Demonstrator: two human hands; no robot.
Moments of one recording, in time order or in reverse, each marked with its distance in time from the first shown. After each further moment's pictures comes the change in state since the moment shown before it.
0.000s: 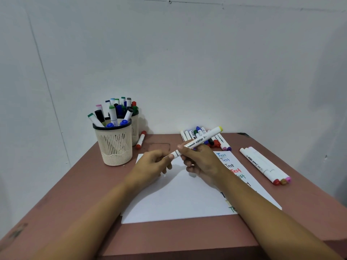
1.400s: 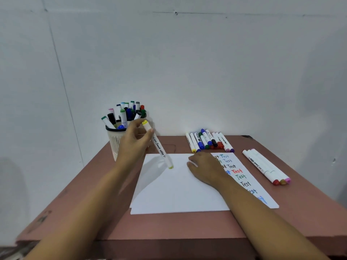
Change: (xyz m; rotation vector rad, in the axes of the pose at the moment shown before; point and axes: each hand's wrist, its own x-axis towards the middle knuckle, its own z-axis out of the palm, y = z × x) left_hand 0.005 0.025 -0.042 -0.233 0.498 0.084; right_hand 0.016 0.036 -0.022 -1.330 0.118 -0.140
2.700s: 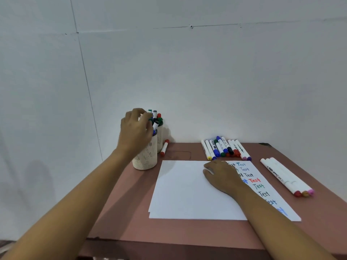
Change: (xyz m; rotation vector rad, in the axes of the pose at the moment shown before) left_hand 0.059 0.008 -0.046 1.102 0.146 0.684; right_hand -0.002 -0.005 -0.006 -0.039 -0.046 0.024
